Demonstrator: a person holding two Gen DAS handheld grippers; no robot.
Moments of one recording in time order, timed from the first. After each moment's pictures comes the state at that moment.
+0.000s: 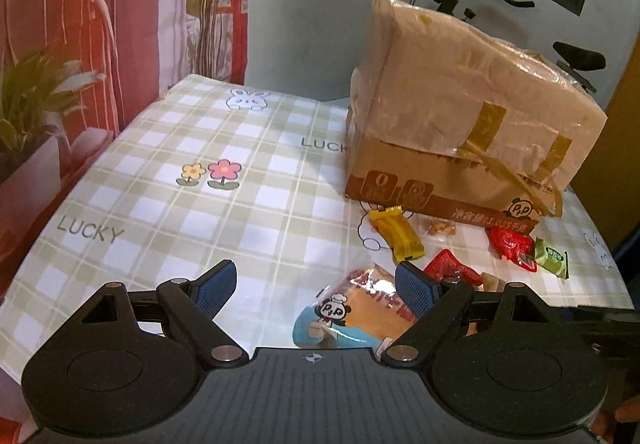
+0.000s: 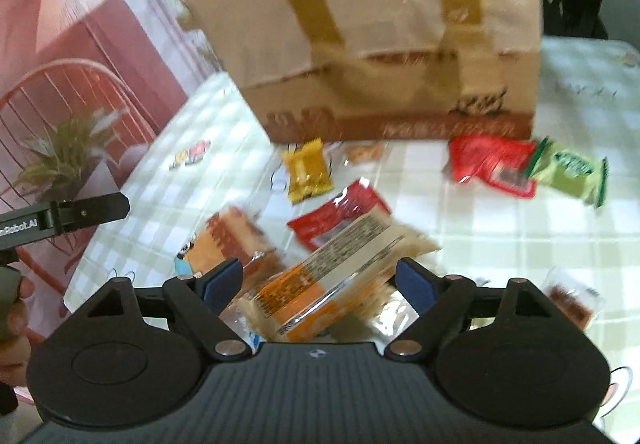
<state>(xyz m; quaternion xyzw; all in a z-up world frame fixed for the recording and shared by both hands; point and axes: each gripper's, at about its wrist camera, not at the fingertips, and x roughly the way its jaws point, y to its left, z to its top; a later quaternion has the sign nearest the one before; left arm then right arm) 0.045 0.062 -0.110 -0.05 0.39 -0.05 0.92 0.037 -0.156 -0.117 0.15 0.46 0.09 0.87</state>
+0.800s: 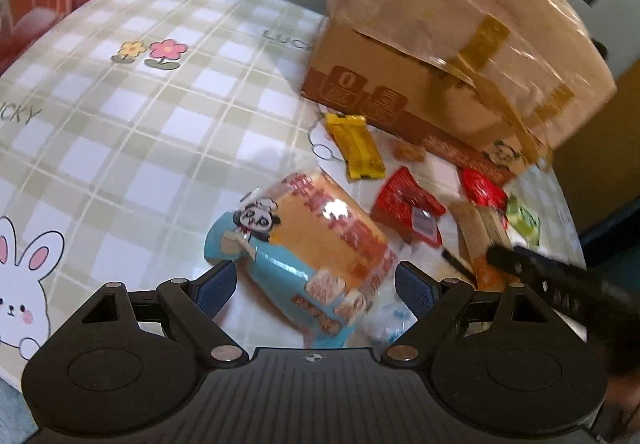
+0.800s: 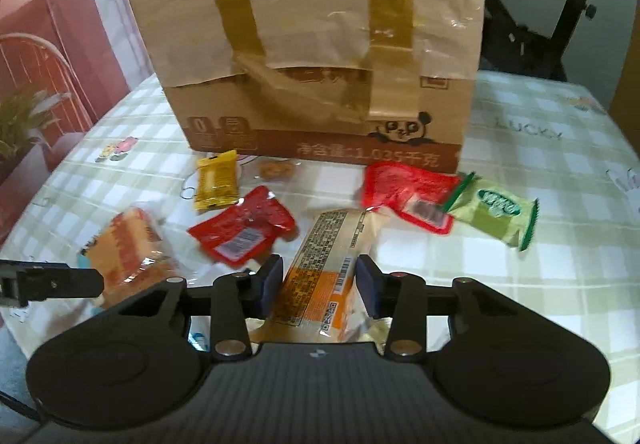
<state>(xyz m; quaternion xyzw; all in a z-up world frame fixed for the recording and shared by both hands) 0.062 0.038 -0.170 -0.15 0.49 -0.09 0.85 0.033 -0.187 -0.126 0.05 0.44 0.02 0.90</state>
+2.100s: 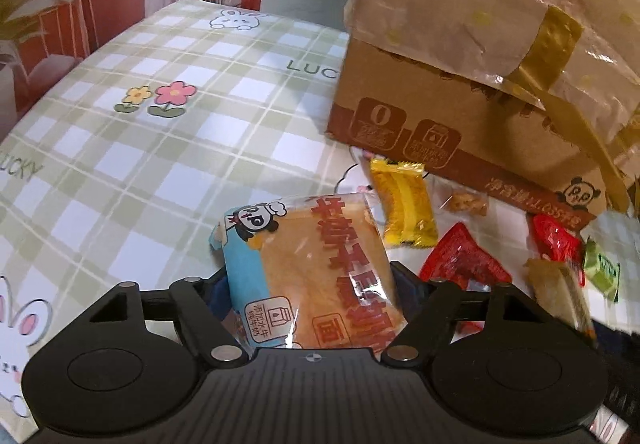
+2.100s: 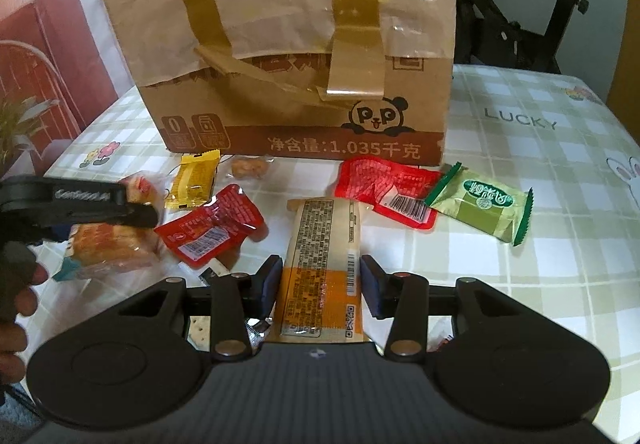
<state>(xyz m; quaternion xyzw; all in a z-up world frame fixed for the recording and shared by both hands) 0.106 0.003 -0.182 -0.08 0.47 0.00 0.88 0.036 -0.206 -0.148 0.07 0.43 0.02 0.90</state>
